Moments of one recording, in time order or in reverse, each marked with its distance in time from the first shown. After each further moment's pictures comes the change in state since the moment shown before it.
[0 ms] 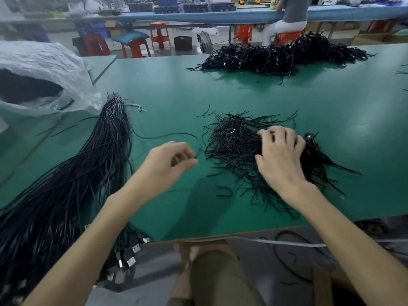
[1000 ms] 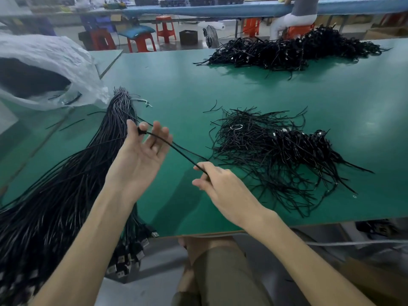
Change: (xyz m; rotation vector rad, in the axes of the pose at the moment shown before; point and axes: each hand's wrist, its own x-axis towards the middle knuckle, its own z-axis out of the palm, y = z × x) left_hand -0.005 -0.032 -0.020 -1.676 0.249 -0.263; right_hand -0.053 -0.101 0.003 0.670 -0.365 -0.316
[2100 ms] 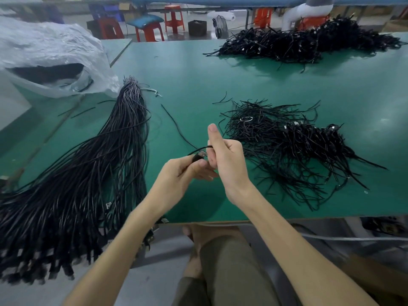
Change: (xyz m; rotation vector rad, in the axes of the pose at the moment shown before) left_hand -0.041 -0.051 -0.010 1.165 -0.309 0.206; right_hand 0.034 -0.031 0.009 0.883 0.363 0.206
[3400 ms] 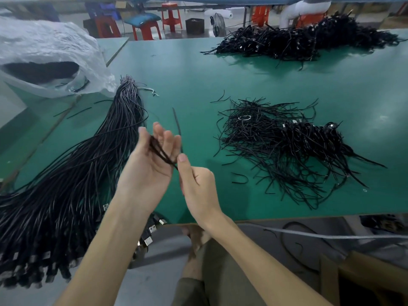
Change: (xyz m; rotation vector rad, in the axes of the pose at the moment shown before) left_hand 0.008 0.038 -0.024 -1.314 0.430 -0.258; right_hand -0.035 0.043 0.044 -0.122 -0.028 -0.059
